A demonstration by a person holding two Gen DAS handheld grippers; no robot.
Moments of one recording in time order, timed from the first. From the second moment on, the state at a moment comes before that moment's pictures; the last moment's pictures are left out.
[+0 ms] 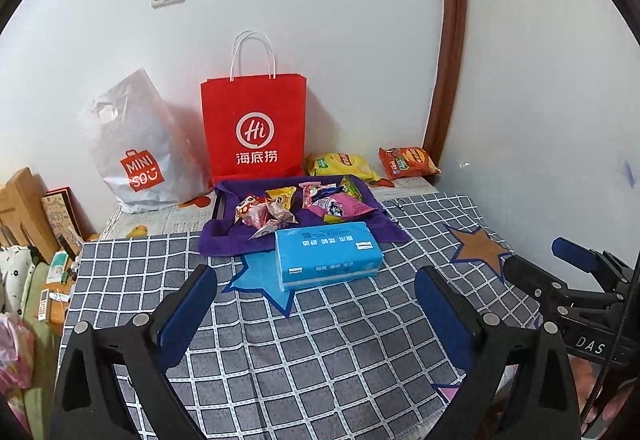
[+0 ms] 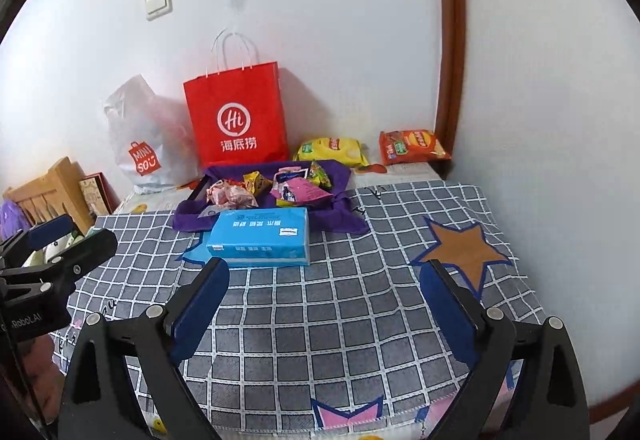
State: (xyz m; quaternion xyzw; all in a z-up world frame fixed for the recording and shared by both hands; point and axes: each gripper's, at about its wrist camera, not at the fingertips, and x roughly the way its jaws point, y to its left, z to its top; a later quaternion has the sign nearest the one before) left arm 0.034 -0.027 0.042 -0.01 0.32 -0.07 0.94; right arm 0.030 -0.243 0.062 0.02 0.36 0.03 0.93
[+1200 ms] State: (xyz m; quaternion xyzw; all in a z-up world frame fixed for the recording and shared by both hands) left arm 0.027 -0.032 0.044 -0.01 0.33 -0.07 0.94; right arm 0.014 -0.246 0.068 0.03 0.35 0.03 0.94
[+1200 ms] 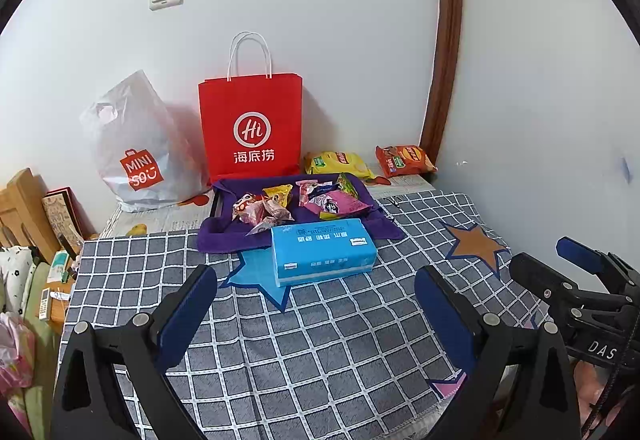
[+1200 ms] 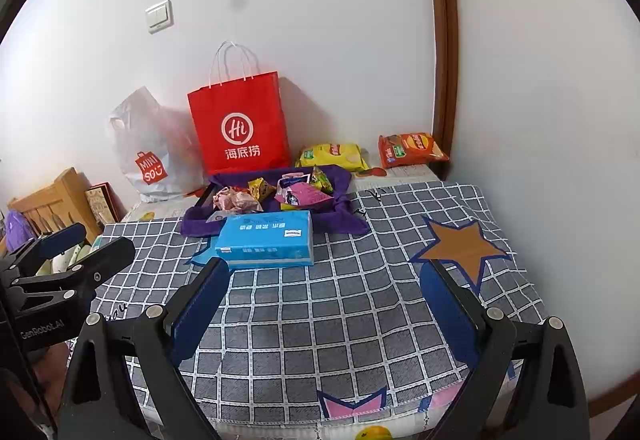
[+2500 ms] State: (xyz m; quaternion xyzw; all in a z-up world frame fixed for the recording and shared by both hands) left arm 0.024 -0.033 0.041 -0.01 0.33 -0.07 0.94; right arm 0.009 -0.240 0.069 0.03 0.35 0.03 0.94
